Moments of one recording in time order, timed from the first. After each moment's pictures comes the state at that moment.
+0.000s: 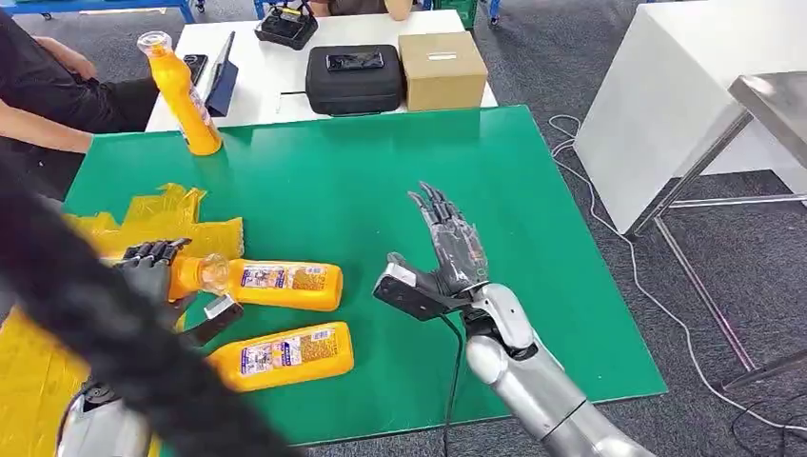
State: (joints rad) left arm -0.39 -0.06 0.18 -0.96 -1.48 0.70 -0.37; right arm -0.36 -0.09 0.57 -1.34 0.78 -0.37 0.03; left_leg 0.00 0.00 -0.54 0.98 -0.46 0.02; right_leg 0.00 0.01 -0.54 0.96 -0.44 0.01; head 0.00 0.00
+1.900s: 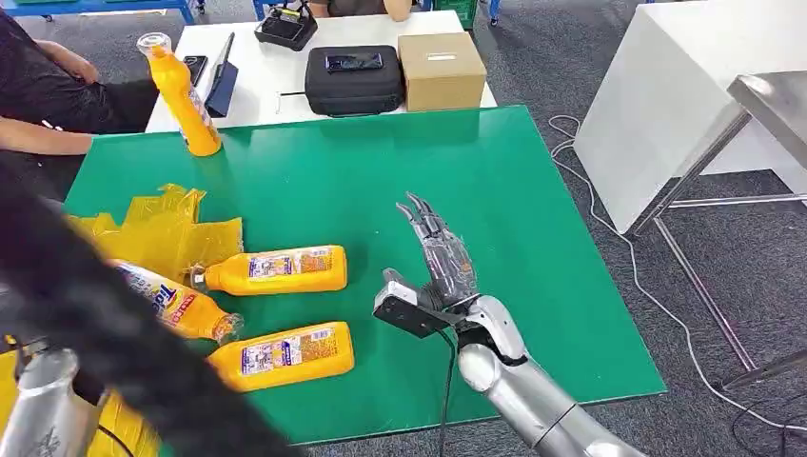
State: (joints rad) left arm -0.39 0.16 0.04 -1.16 0.13 0.42 -0.69; right arm -0.36 -0.07 0.63 -1.25 0.61 -0.48 -0.15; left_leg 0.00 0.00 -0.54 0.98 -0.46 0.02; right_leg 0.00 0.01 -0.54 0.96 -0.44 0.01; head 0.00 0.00
